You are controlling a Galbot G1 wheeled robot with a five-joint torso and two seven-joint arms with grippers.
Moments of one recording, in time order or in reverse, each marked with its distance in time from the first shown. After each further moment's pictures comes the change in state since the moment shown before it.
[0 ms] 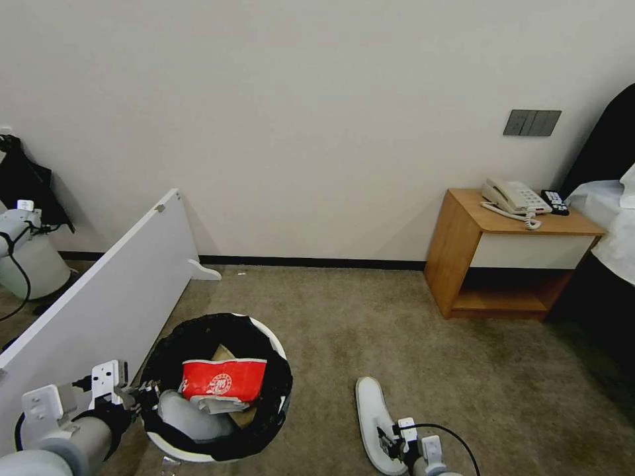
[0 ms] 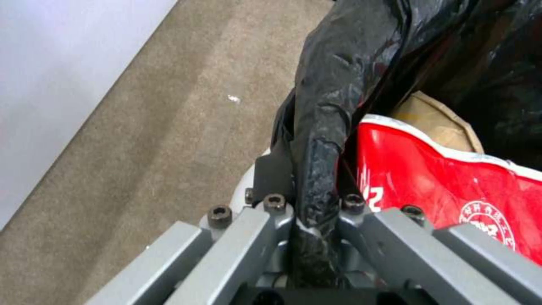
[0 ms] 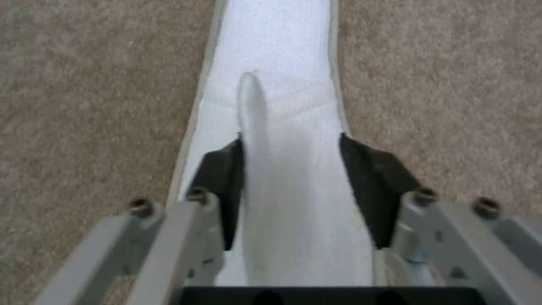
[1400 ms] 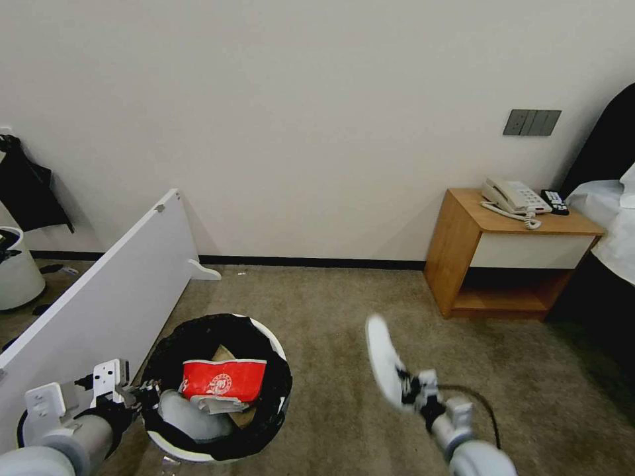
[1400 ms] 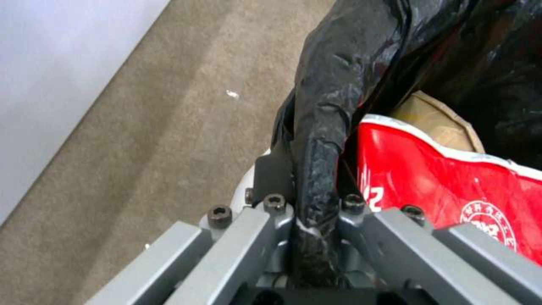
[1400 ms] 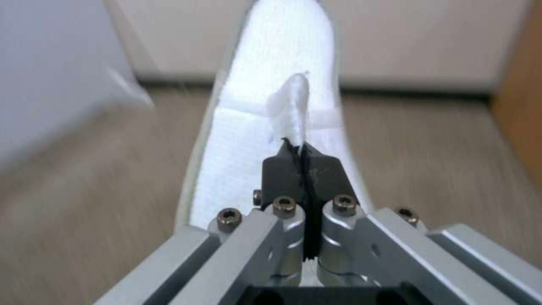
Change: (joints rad) left arm -0.010 0.017 0.016 0.017 -0.013 0.000 -0.005; right arm 0.010 -0.119 0.153 0.341 0.144 0.251 -0.156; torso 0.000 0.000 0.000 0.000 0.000
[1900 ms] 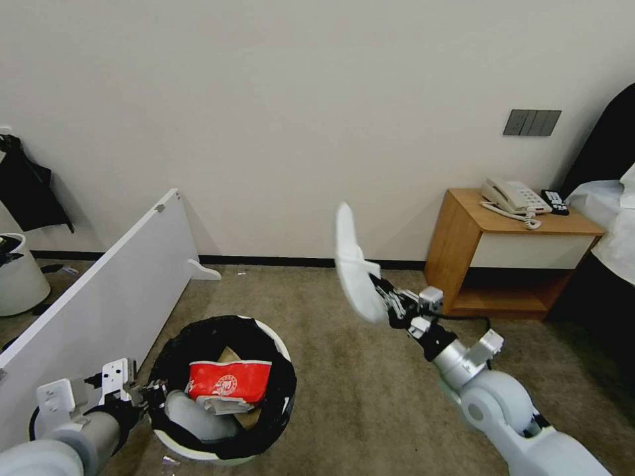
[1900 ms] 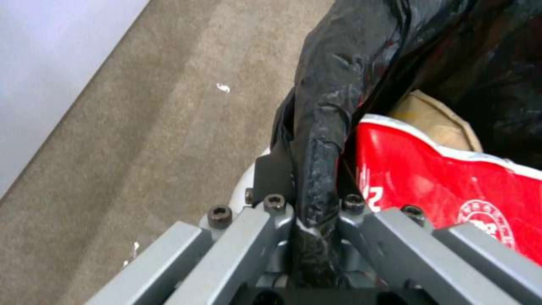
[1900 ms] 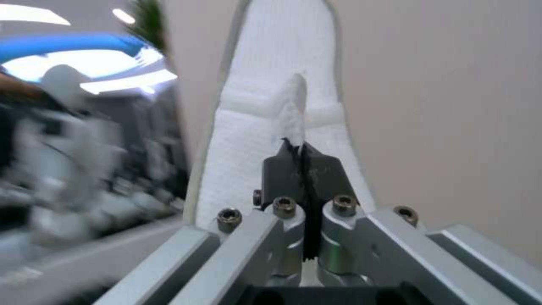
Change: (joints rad) left arm -0.035 0.018 0.036 0.027 -0.022 0.000 -0.009; right arm 0.271 -0.168 -0.208 0.194 0.401 0.184 -0.199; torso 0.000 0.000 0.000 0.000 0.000
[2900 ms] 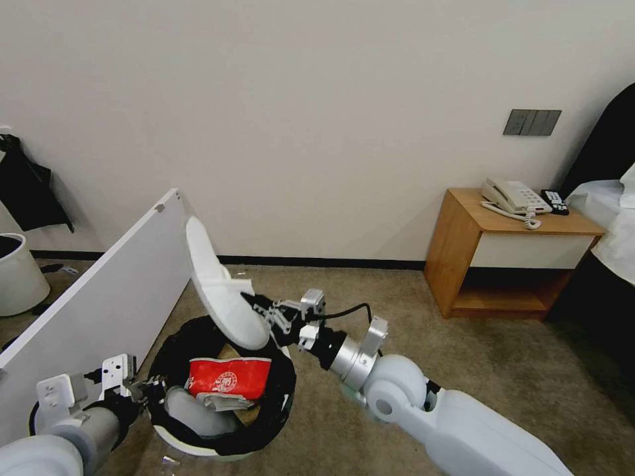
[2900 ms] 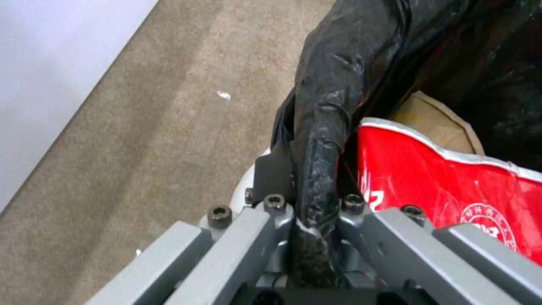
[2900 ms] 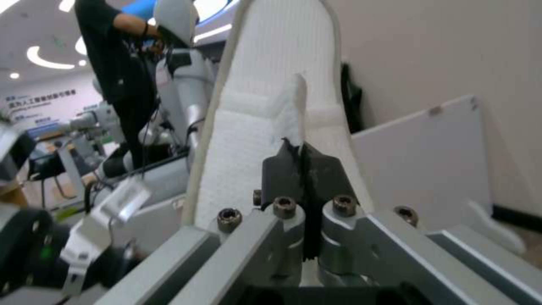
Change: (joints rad) left arm -0.010 0.008 -0.008 -0.005 -0.004 0.000 -0.001; right arm 0.342 0.086 -0.585 -0.065 0.066 -0.075 0.123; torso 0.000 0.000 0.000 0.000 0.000
